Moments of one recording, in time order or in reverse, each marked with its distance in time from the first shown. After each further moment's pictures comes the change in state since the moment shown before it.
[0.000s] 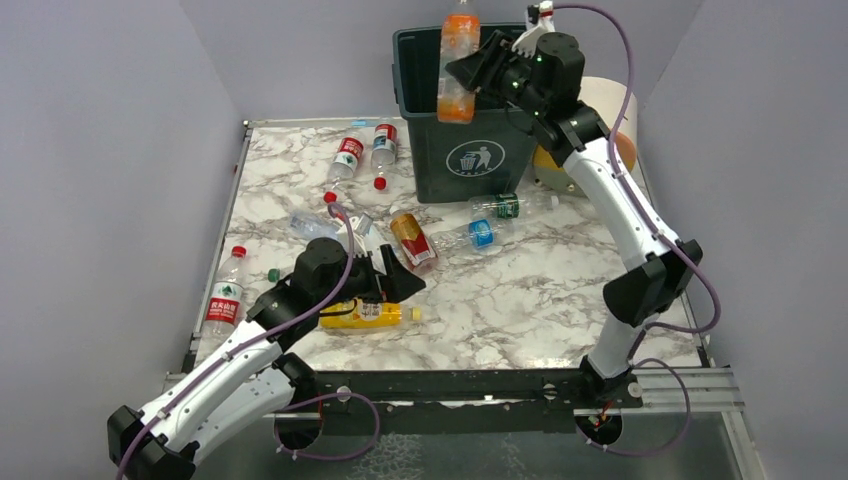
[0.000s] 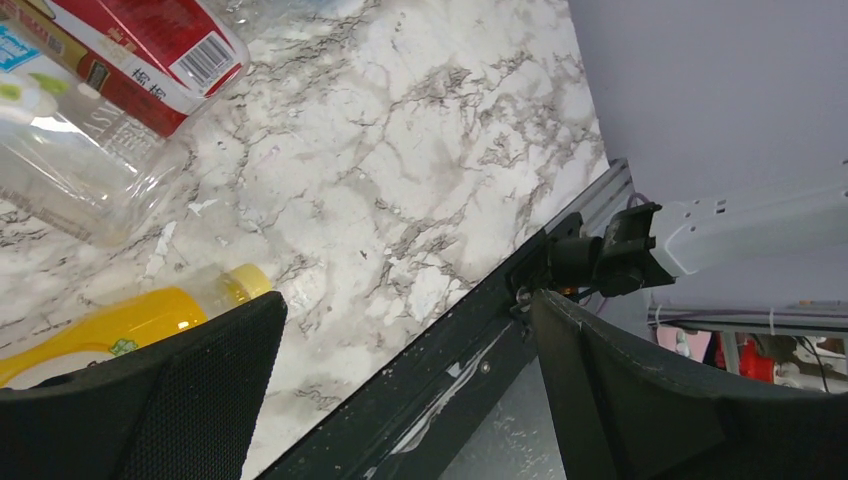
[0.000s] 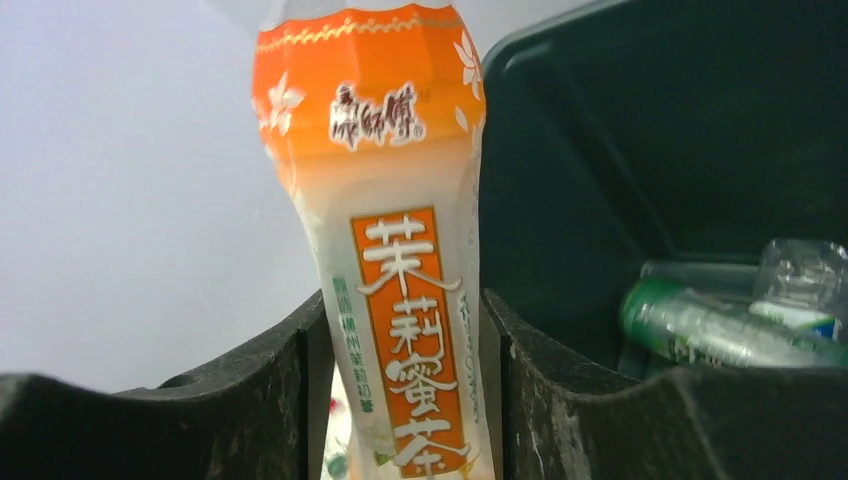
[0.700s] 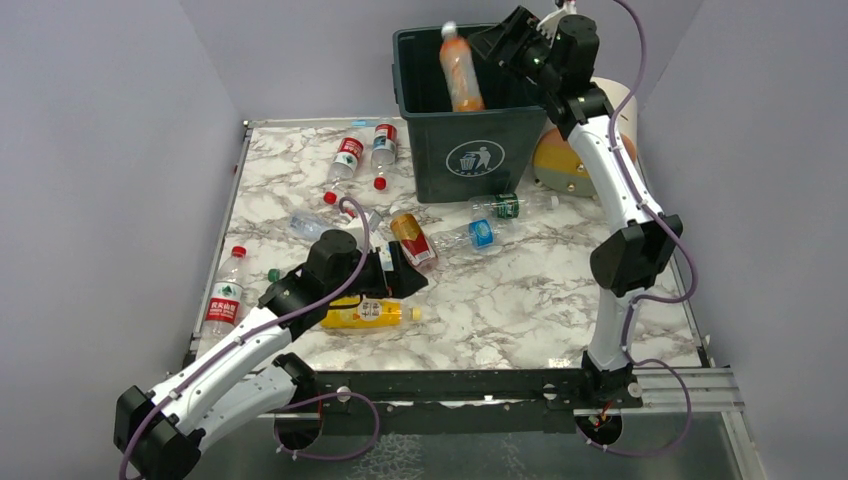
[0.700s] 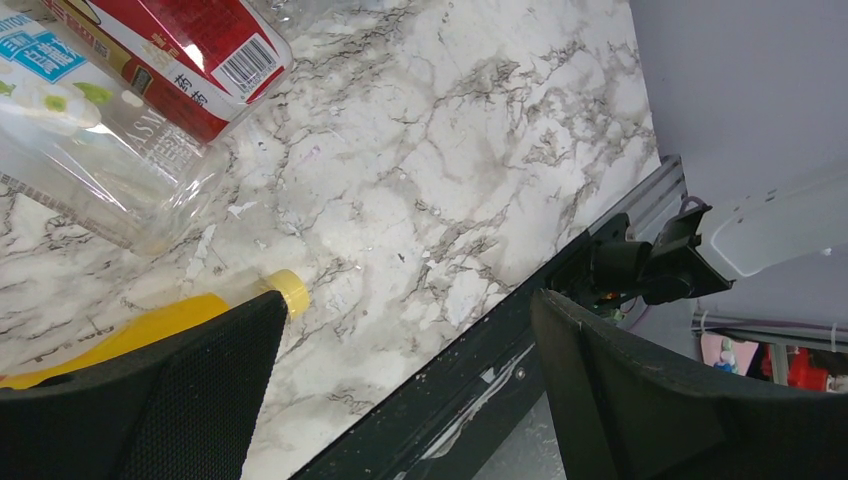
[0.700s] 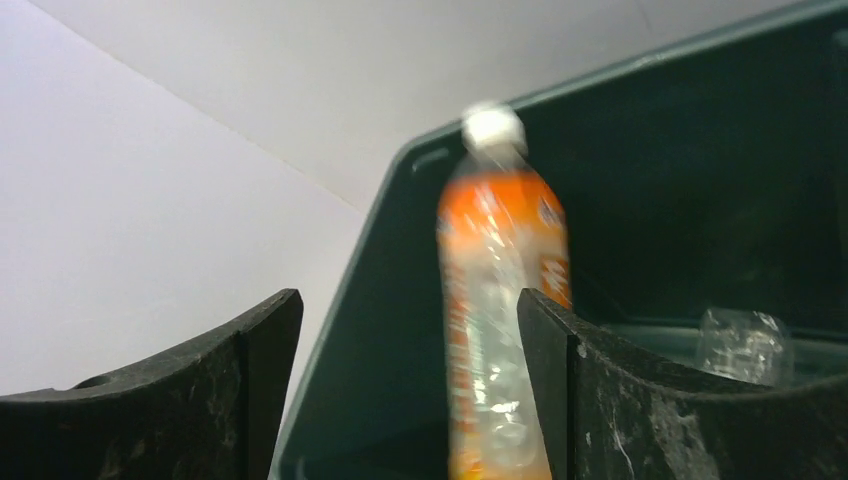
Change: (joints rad) left arm 0.000 0.106 0.035 -0.029 -0.038 0.052; right arm -0.202 0.248 0.222 0.102 -0.136 0.118
